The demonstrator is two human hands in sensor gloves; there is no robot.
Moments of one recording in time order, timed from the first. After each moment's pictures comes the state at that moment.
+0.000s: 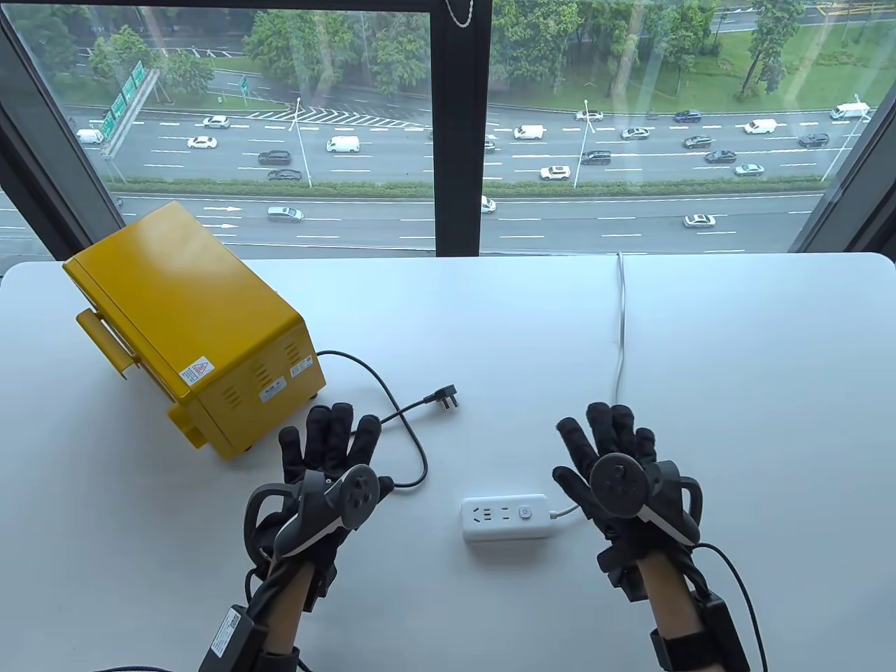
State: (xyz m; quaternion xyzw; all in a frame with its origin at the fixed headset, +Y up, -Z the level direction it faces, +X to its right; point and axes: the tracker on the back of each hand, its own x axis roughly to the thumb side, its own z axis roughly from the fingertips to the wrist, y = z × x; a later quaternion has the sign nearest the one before) left_hand -0.181 -0.706 -0.288 -0.05 -0.07 -0.04 1.00; right_hand 0.199 -0.720 -0.303 0.06 0.03 0.99 0.11
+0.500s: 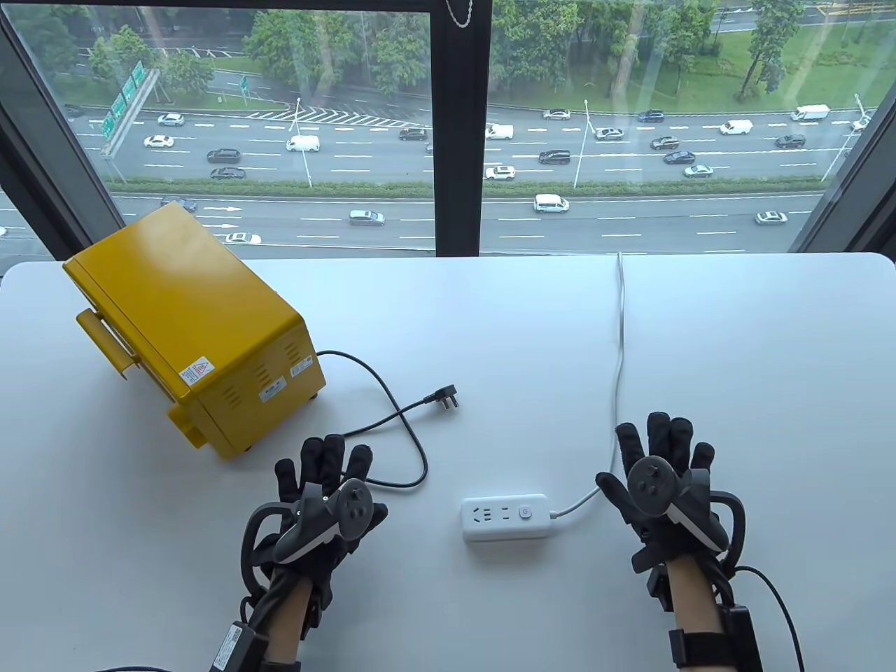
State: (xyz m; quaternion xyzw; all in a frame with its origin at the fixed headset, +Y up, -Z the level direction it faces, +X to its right) left_hand -0.191 -0.748 -0.284 -0.16 -0.05 -0.05 0.99; right_hand 0.245 -0.758 -0.304 -0.04 0.06 1.00 0.05
